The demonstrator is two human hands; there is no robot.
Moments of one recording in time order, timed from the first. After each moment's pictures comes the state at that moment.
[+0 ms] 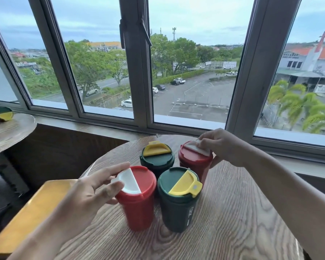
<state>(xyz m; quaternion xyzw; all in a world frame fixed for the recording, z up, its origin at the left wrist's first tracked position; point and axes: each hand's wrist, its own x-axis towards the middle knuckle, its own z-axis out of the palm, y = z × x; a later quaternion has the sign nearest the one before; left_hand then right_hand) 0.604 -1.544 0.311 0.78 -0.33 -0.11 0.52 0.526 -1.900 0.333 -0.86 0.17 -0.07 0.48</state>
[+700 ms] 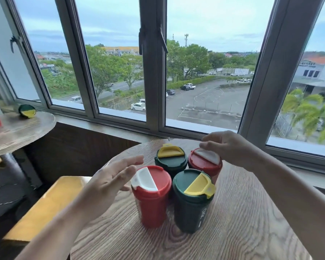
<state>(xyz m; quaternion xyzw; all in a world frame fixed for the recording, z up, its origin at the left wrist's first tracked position) 0.614 -1.537 0.318 0.78 -0.36 -0.11 0.51 0.527 -1.873 0.353 -0.92 0.18 -0.12 0.34</state>
